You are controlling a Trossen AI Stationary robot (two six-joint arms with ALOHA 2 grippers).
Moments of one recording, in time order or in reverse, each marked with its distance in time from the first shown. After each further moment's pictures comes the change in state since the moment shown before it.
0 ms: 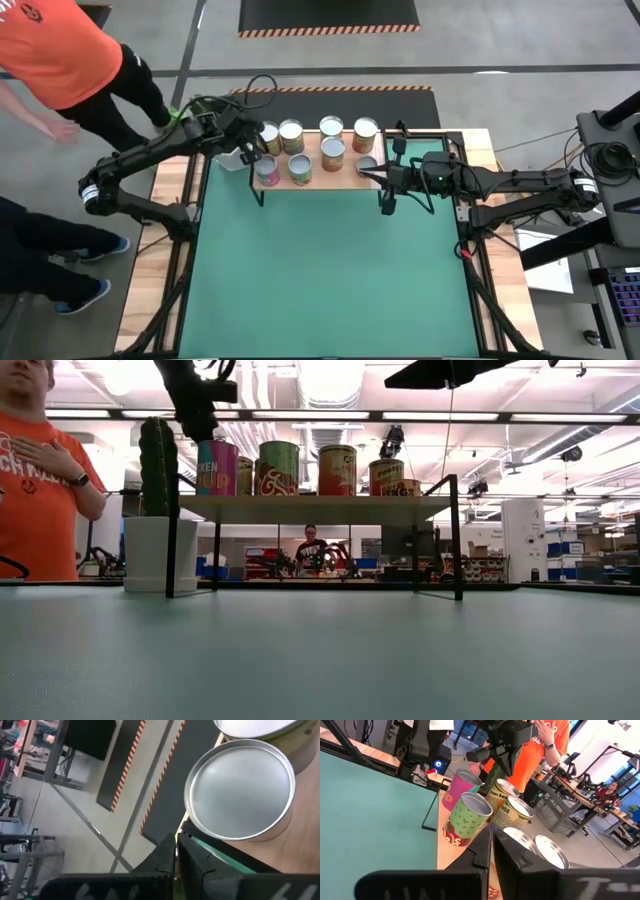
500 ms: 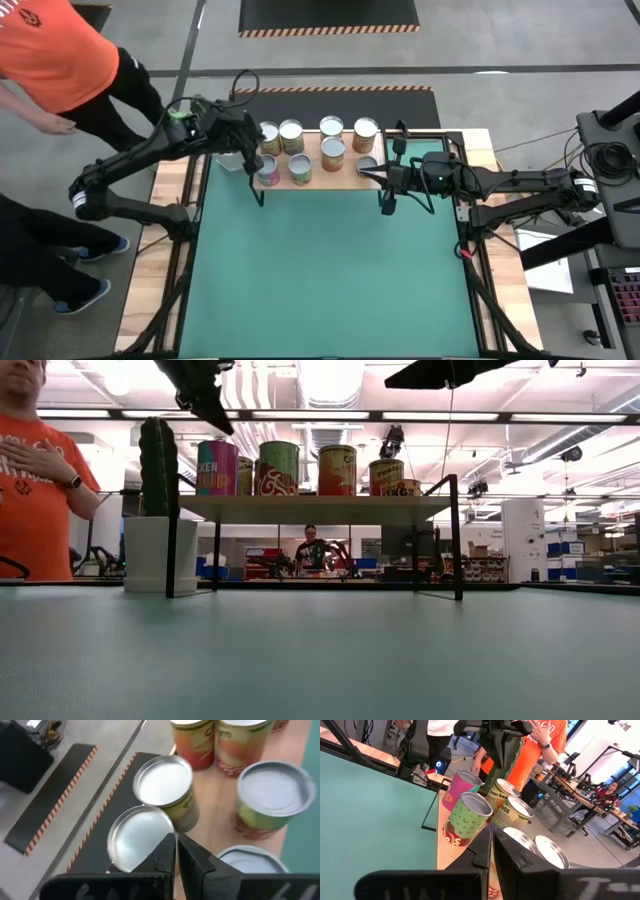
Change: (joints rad) left arm -0.025 -0.099 -0.008 0.070 0.390 -0.162; right arm 0.000 0.000 0.000 0.000 0.000 -0.002
